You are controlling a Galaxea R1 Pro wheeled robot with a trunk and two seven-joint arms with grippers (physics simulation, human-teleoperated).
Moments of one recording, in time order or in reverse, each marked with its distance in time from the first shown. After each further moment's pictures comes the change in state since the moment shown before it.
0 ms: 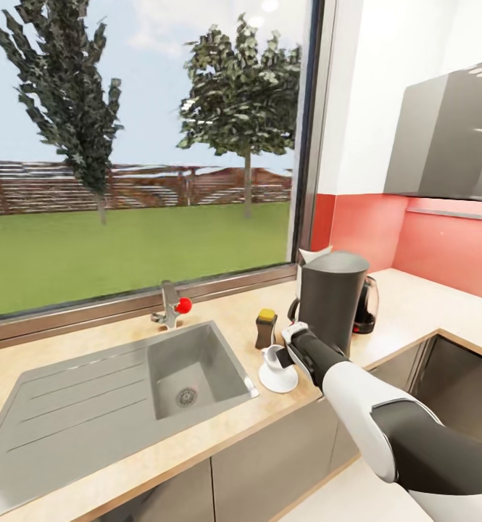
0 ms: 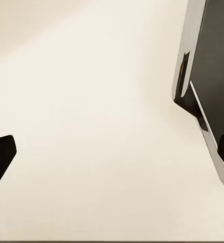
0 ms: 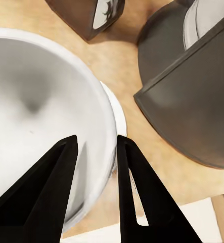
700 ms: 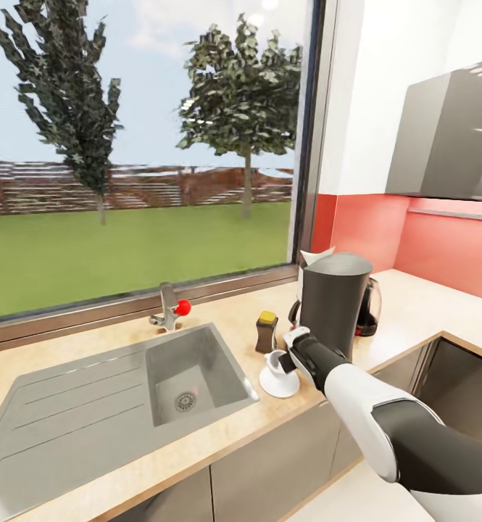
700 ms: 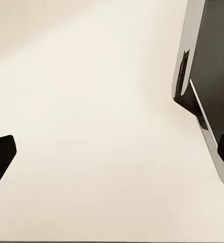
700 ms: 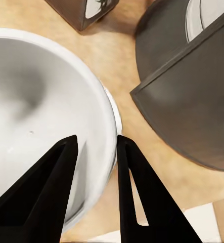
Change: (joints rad) left arm 0.000 -0.002 0.001 0.003 0.000 0.000 0.002; right arm 0.001 -0.008 0.001 0.042 0.001 -0.013 -0.002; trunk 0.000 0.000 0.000
